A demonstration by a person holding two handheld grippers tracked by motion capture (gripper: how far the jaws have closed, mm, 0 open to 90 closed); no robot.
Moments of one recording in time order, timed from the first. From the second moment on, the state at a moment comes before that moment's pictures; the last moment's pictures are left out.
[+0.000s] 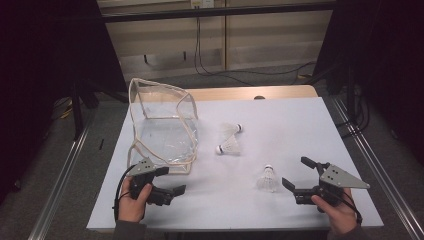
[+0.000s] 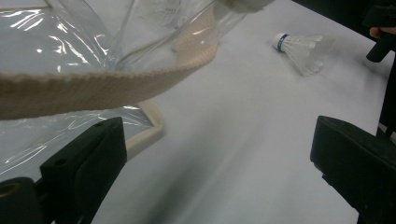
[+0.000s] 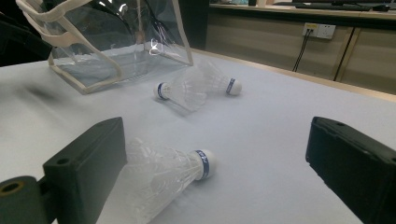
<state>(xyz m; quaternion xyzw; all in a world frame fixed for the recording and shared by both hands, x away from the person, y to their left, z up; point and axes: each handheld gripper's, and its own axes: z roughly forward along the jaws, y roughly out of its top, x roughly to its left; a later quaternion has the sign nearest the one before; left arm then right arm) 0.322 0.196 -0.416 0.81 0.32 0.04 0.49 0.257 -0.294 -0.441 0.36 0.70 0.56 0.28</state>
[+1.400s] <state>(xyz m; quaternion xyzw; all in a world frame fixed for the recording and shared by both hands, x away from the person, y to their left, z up) 0.332 0.223 -0.423 0.79 0.35 0.08 0.50 0.260 -0.292 -0.442 0.36 0.71 0.55 0.27</state>
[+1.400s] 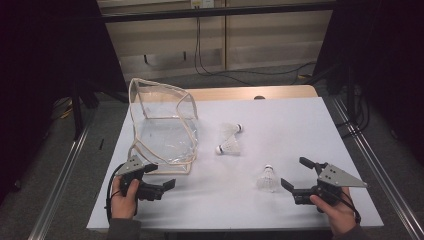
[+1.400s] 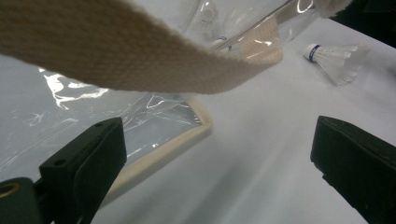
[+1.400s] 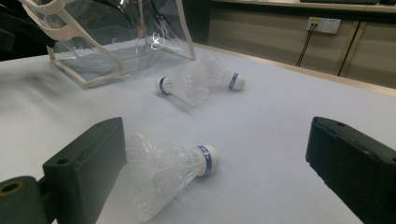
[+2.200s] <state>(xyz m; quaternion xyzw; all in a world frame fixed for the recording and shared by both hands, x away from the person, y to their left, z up) 0.334 0.220 -0.423 0.79 0.34 0.08 0.50 0.269 -0.286 -0.443 0.35 0.75 0.51 0.25</state>
